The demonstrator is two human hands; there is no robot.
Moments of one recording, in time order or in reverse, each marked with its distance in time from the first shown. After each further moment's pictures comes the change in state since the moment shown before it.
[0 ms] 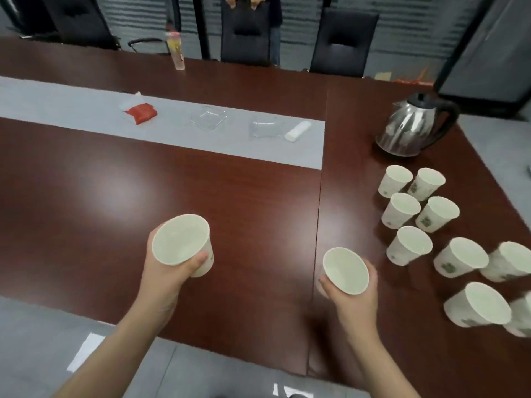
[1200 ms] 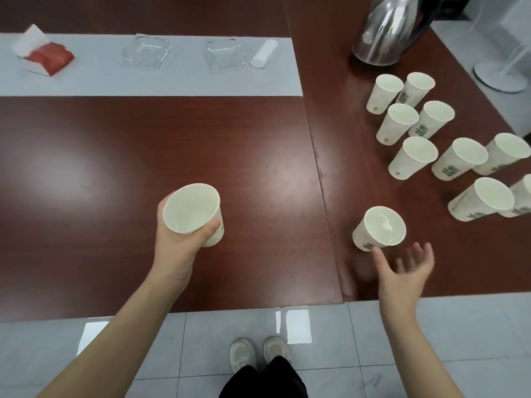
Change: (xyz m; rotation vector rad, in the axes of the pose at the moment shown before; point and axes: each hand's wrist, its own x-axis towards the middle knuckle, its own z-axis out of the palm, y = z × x) left_hand 0.032 -0.065 -0.036 -0.007 -0.259 -0.168; right_hand -0.081 0.055 -0.015 -0.066 0.488 0.220
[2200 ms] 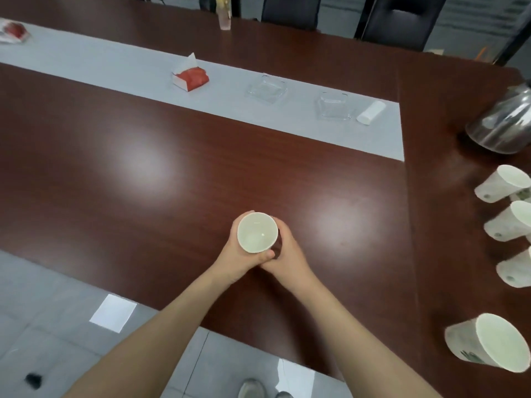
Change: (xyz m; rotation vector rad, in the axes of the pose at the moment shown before) left_hand 0.053 -0.036 -0.091 0.151 -0.104 -0.036; right_hand -0.130 -0.071 0.272 -0.296 -1.217 -0.245
